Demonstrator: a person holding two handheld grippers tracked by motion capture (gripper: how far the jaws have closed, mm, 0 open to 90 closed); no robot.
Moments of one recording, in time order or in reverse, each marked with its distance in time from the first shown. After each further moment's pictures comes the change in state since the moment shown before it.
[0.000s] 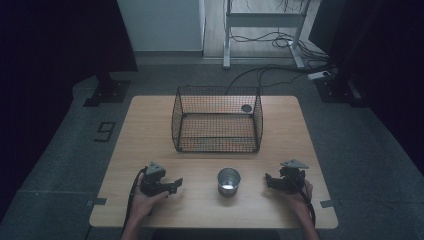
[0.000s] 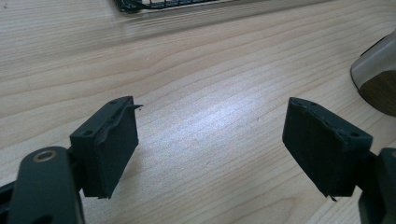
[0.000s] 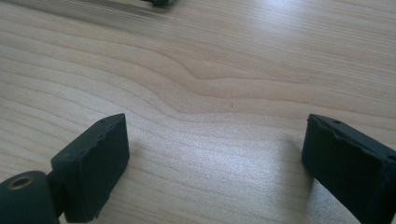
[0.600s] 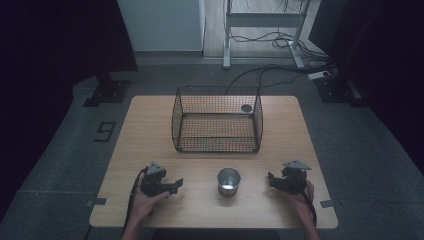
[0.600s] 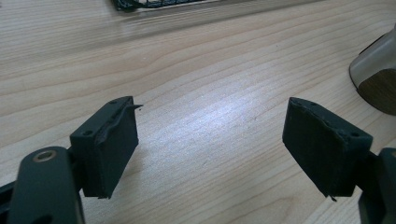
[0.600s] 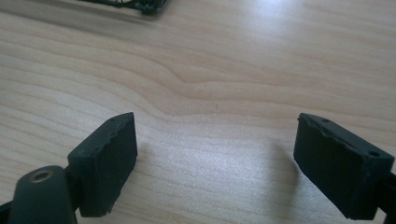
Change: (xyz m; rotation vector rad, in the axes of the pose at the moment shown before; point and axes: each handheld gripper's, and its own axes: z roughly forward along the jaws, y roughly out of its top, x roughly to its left) left arm -0.002 0.000 0.002 0.003 -0.003 0.001; right arm -0.003 -0.001 -0.006 -0.031 -0.033 0.003
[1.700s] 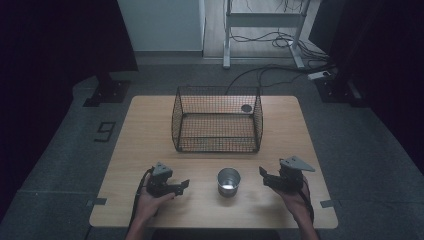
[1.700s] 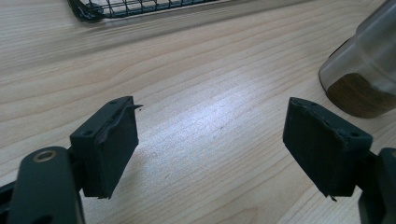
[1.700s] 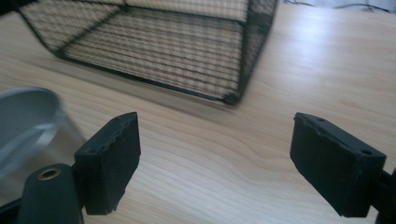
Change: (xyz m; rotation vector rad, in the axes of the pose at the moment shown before) left arm -0.017 0.005 0.003 -0.011 -0.035 0.025; right arm 0.038 0.038 -0.059 -0.196 0.157 -0.022
